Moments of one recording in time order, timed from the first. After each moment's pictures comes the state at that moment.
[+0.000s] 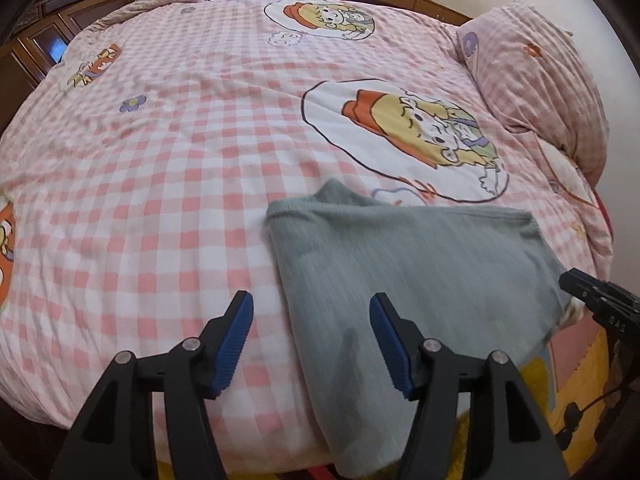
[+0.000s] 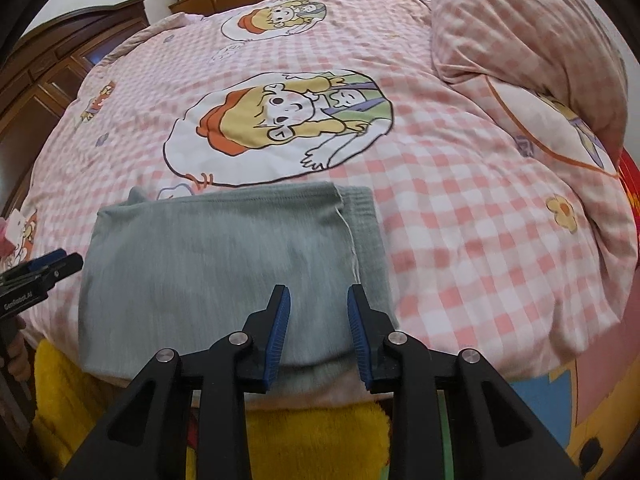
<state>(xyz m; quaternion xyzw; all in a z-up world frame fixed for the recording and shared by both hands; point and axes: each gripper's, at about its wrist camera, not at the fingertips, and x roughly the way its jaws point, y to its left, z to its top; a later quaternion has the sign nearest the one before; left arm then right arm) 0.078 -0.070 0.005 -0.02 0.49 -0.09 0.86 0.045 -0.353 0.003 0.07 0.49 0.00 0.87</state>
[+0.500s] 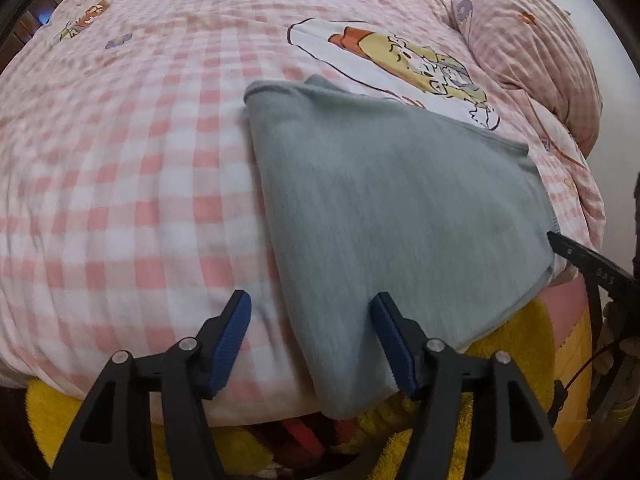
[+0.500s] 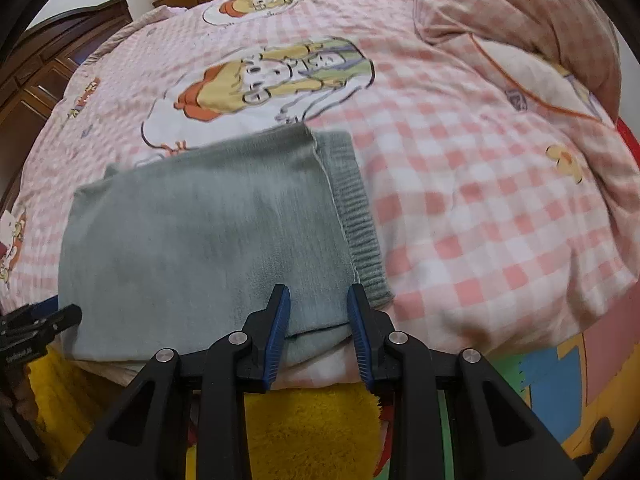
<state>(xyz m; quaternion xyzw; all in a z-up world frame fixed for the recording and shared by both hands) 0.035 -0.078 -0.045 -0.04 0.54 -0.11 0.83 0.034 -0.363 -0.039 0.09 0.51 -0.01 0.86</state>
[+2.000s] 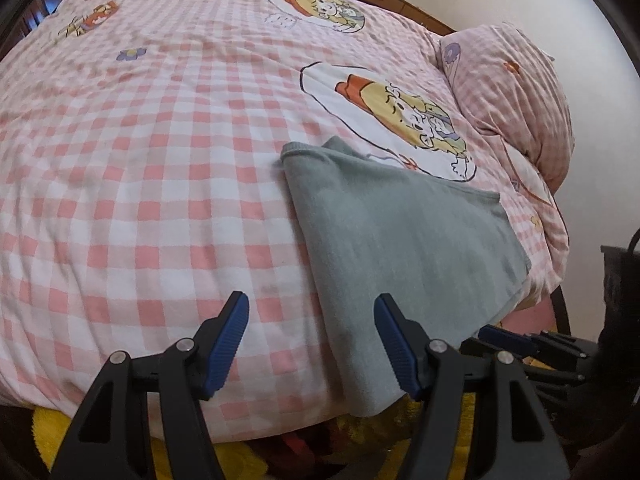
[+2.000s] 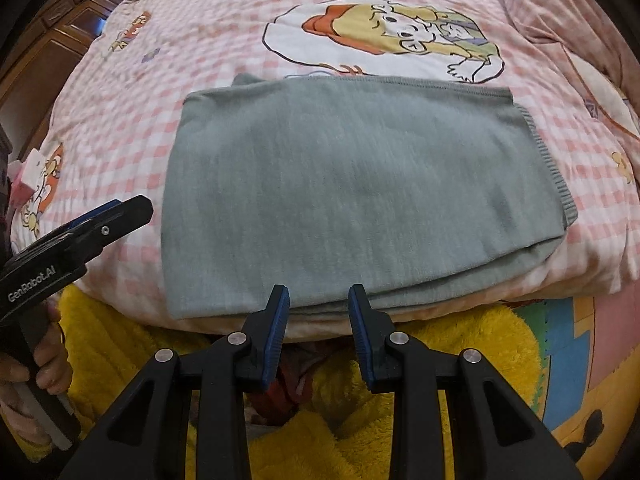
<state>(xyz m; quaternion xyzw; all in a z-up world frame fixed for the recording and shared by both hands) 0.045 -0.025 -0.016 -0.10 0.51 -0.15 0.84 0.016 -0.211 -0.021 0.06 0.58 0.05 0.81</state>
